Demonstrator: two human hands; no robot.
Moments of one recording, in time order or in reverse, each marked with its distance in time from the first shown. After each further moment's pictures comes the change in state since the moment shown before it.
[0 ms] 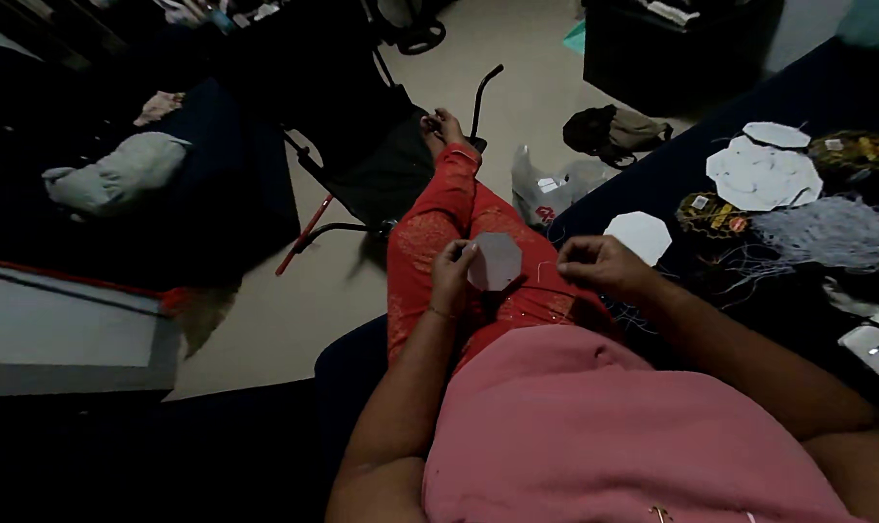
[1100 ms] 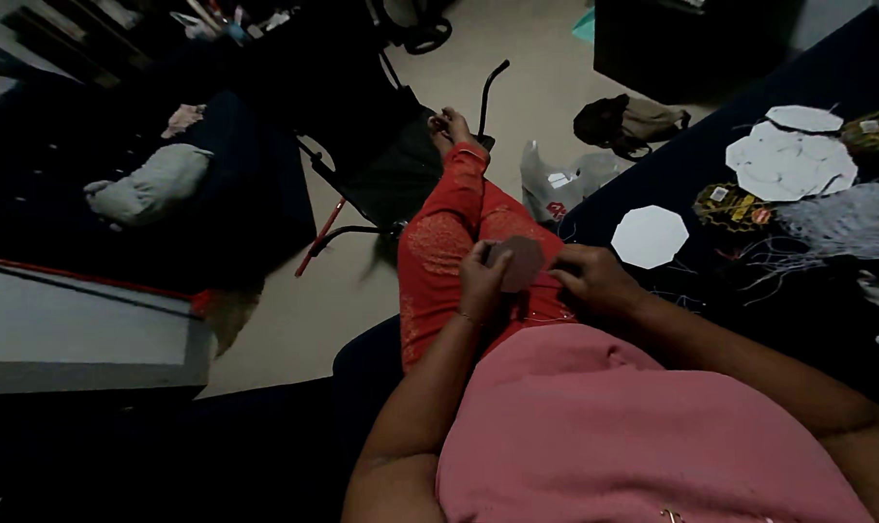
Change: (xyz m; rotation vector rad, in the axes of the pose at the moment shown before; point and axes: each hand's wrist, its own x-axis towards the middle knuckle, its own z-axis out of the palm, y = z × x) left_hand -0.012 0.004 0.025 0.175 -0.067 0.122; right_hand 0.009 0.022 0.029 -0.551 0.143 -0.272
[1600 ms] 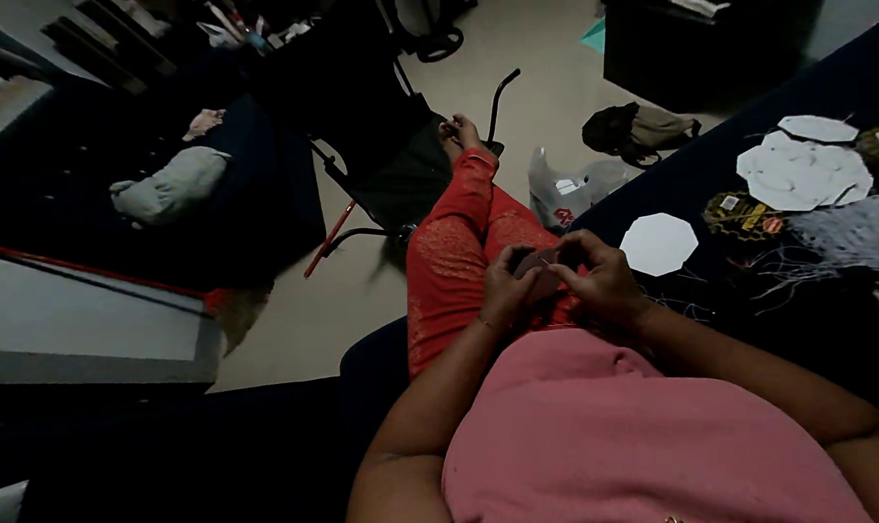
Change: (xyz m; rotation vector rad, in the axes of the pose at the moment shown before) left_hand -0.011 0.011 0.020 -0.003 -0.091 0.117; right_hand 0.005 -0.014 0.012 0.261 0.313 -0.158
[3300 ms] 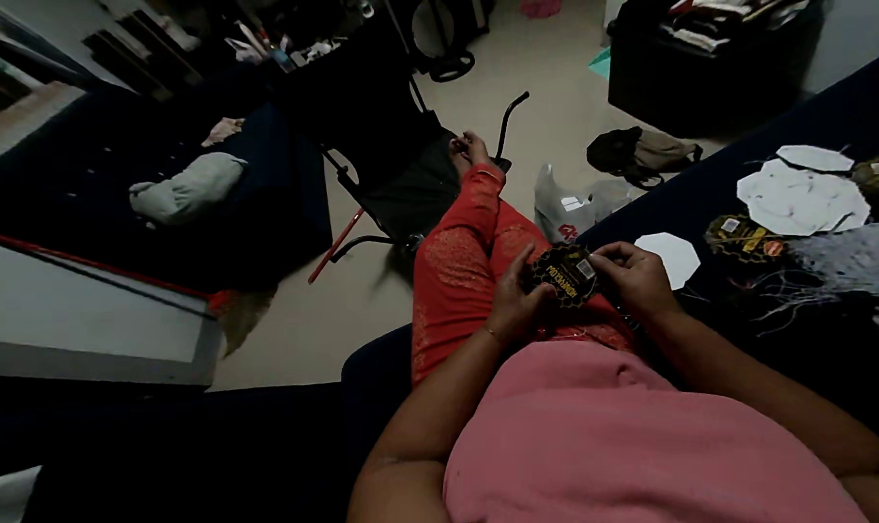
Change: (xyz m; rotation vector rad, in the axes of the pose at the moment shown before) left_hand 0.002 0.007 -0.001 -0.001 -0.132 -0.066; right_hand 0.001 0.016 -0.031 0.201 0.196 0.483
